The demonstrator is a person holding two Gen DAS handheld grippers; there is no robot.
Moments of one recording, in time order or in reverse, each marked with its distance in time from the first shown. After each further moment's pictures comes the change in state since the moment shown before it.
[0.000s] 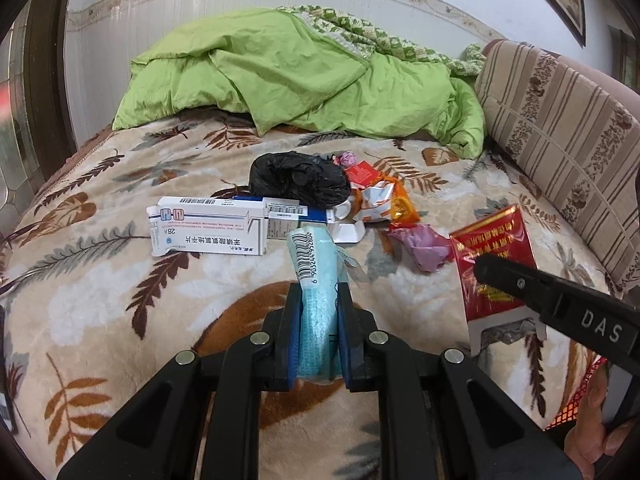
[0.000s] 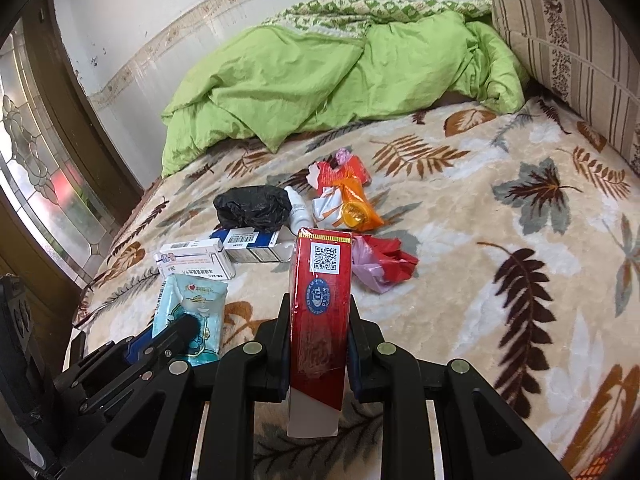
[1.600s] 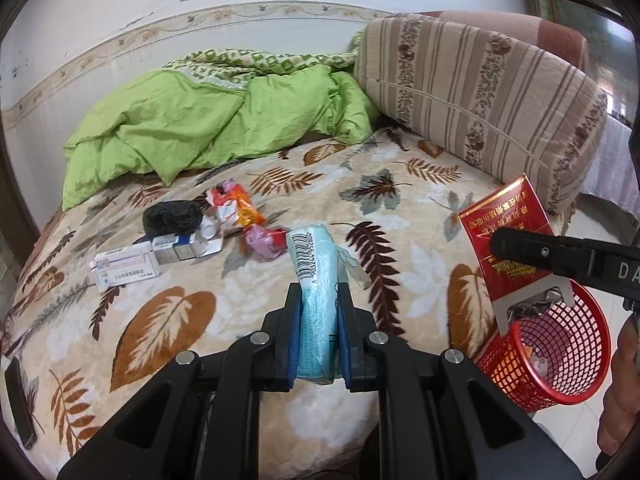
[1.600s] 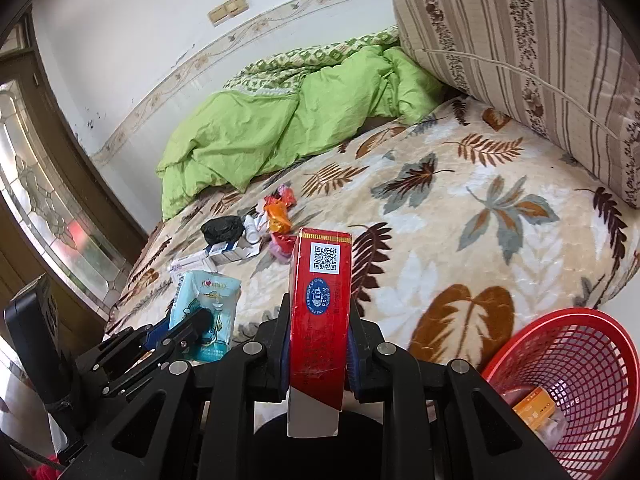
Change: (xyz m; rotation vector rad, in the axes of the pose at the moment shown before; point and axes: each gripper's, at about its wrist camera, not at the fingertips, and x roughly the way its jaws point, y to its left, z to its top) left arm -0.087 -0.156 -0.033 0.293 -0.038 -0.118; right arm -0.174 -0.102 -0.057 0.155 -0.117 -0.009
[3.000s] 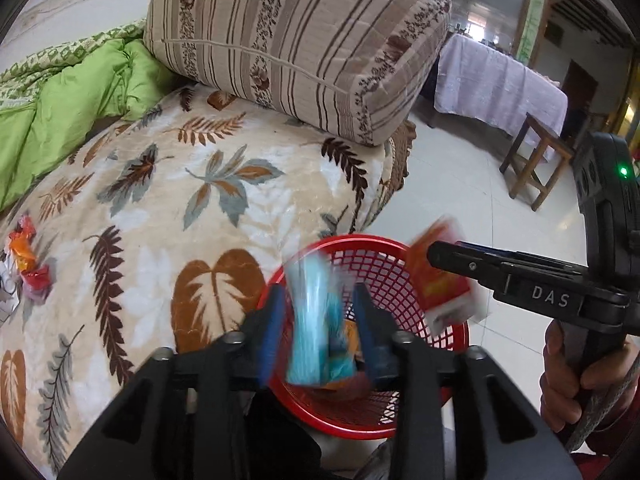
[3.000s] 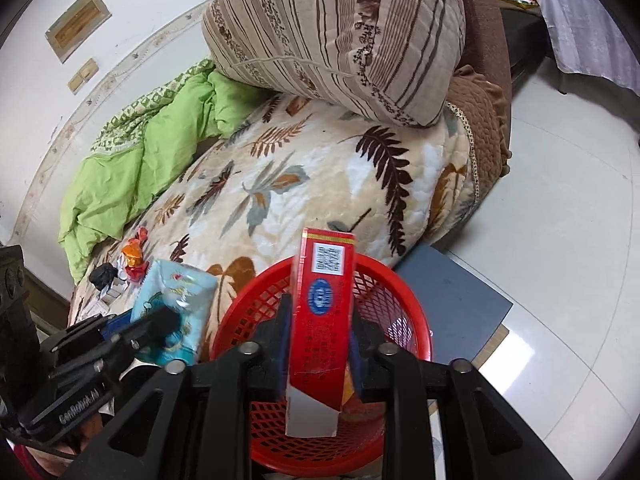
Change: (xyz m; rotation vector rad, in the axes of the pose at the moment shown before) left arm 0.030 -0.194 0.022 0.248 0.211 -0.511; right arm -0.121 -0.173 -0.039 0.310 -0.002 -0.339
